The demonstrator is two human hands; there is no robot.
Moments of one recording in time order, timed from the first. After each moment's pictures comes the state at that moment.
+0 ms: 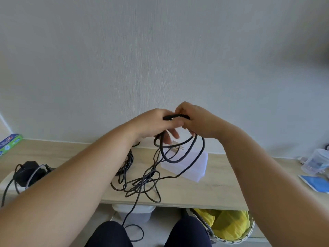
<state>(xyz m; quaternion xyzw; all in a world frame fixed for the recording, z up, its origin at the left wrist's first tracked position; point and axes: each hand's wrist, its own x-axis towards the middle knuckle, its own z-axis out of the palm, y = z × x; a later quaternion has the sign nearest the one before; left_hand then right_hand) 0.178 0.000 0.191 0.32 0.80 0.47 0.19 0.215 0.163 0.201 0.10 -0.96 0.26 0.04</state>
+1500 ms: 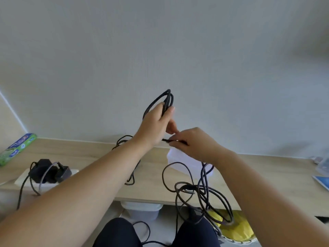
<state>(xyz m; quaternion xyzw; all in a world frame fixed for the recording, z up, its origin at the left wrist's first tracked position) 0.179 0.000 0.159 0.26 0.74 0.62 -0.03 0.229 0.144 0.146 0.18 -0.97 0.17 0.07</state>
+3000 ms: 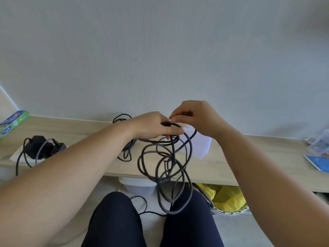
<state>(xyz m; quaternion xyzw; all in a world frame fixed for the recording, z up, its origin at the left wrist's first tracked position) 0.197 -0.018 0.140 0.31 0.88 0.29 0.21 0.238 0.154 0.144 0.15 -0.90 0.39 0.08</state>
